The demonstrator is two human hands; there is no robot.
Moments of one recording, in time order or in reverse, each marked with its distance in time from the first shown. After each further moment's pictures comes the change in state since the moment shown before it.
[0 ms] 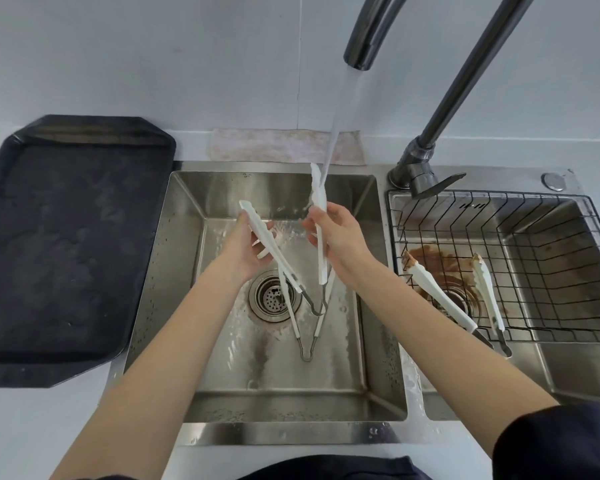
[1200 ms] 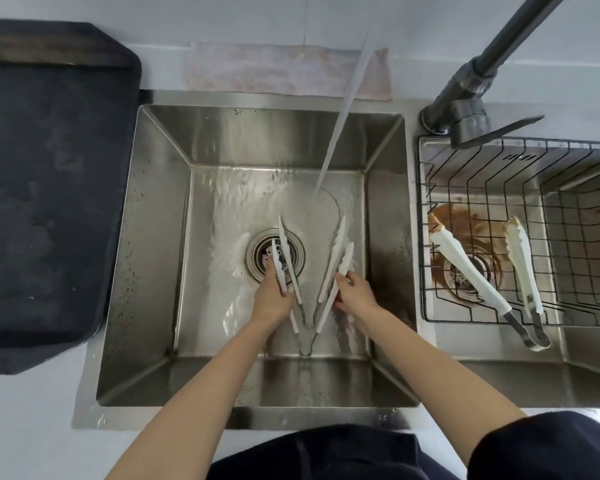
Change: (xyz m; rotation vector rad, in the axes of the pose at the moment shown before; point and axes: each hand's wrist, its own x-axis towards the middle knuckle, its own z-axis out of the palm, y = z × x) left_hand 0.027 -0.139 -0.045 1.033 0.066 0.092; right_hand 0.008 0.153 -0.062 -0.480 0.130 0.528
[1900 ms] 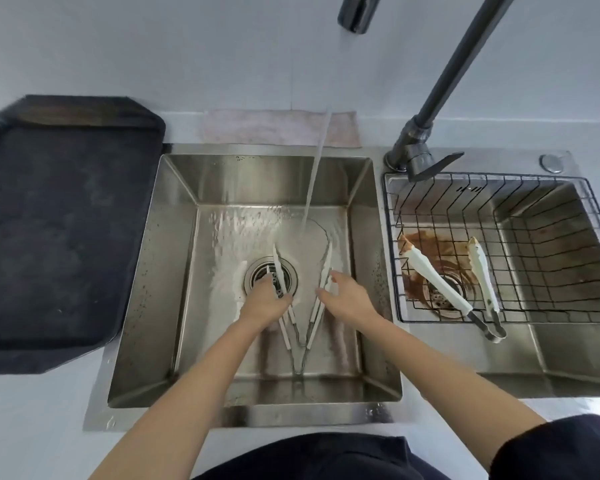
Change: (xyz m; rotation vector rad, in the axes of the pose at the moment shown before) left_hand -0.021 0.030 -0.025 0.273 -0.018 0.114; right_hand -0.057 -0.031 -0.024 -0.562 0.007 -0.376
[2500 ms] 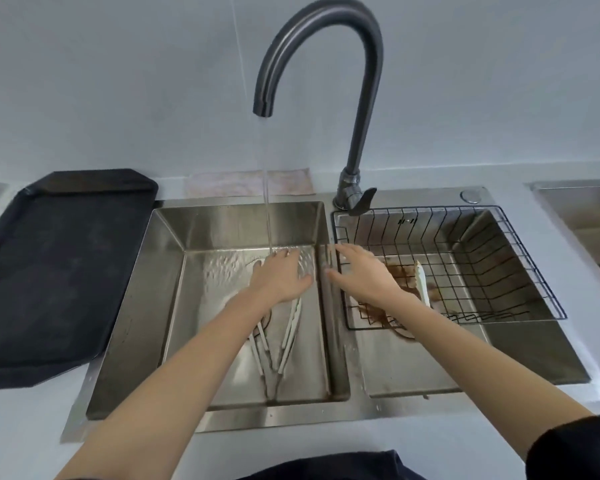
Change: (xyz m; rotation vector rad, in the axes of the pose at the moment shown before) left_hand -0.064 0.126 -0.012 0.595 0.174 0.333; right_hand -0.060 0.012 -0.115 -0.280 0.322 -0.365
